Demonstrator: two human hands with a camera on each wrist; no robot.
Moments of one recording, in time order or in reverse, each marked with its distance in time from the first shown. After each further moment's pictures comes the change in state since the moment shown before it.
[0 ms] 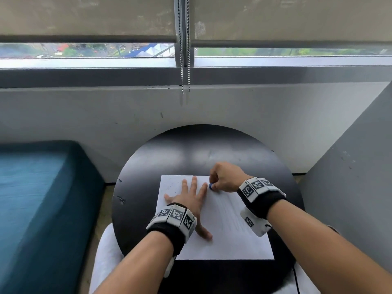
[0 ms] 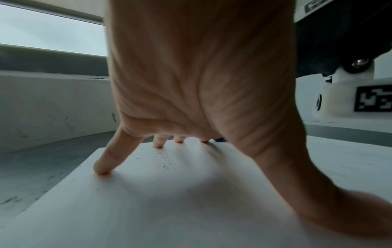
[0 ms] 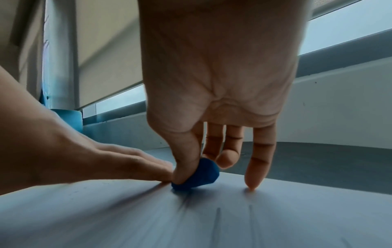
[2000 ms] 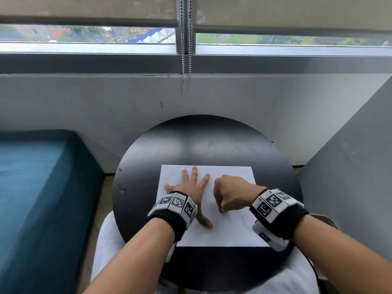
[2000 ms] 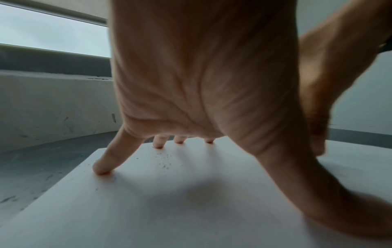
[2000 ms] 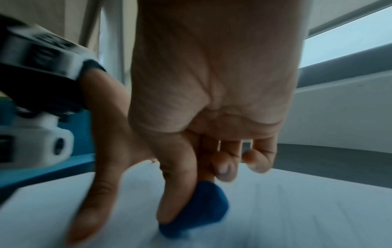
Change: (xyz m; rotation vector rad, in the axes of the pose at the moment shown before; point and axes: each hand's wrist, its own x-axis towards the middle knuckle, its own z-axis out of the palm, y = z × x) left_hand 0.000 0.000 -0.002 -0.004 -0.008 0.020; right_hand -0.053 -0.014 0.015 -0.143 -0.224 -0.092
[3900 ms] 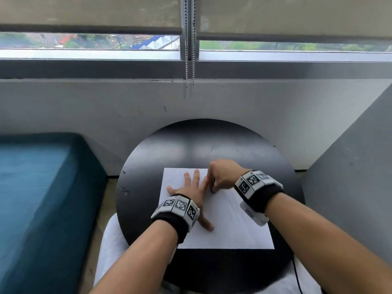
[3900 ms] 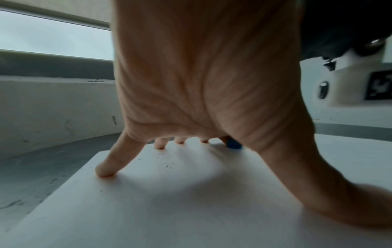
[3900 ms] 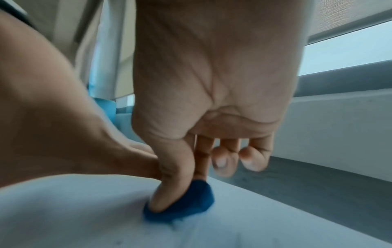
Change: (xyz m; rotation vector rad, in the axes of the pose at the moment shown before) left_hand 0.000 -0.003 0.004 -0.065 0.036 -0.007; right_hand 0.038 -0.006 -0.032 -0.094 0.090 -0.001
